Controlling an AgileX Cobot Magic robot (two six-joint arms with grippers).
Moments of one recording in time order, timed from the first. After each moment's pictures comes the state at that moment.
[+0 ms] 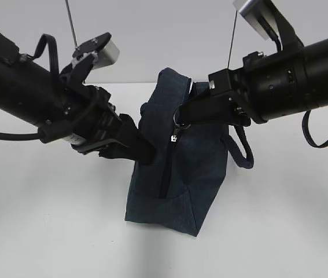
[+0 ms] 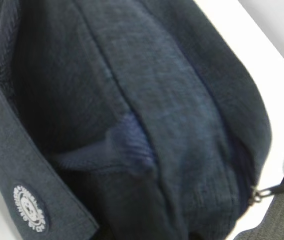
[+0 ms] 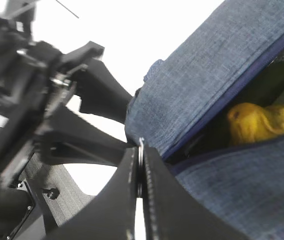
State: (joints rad) left arm -0.47 1.61 -1.05 -0.89 0.75 0.80; right arm 0.28 1.44 -0.96 1.24 0.76 -0.94
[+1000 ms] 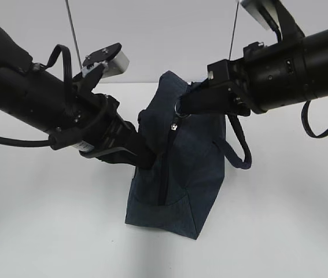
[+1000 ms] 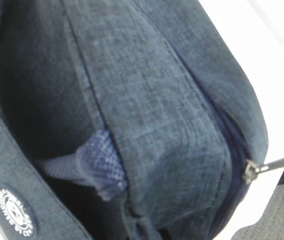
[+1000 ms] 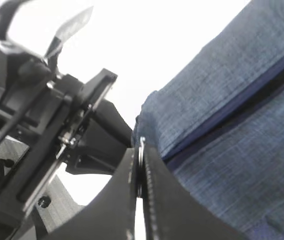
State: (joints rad) left arm -0.49 1.65 -1.05 -0.90 0.74 0.80; right arm 0.28 1.44 -0.98 1.24 0.74 -0.94
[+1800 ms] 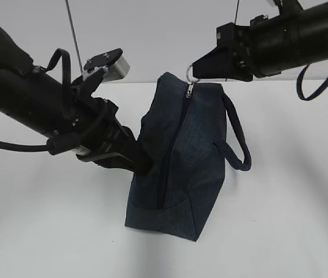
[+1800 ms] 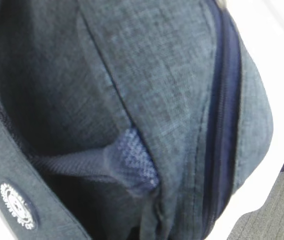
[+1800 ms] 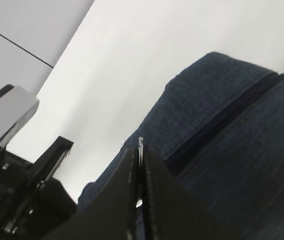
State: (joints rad) left arm -0.49 1.65 -1.05 -0.87 0.77 0.80; right arm 0.16 1.59 -1.15 1.25 0.77 -0.95
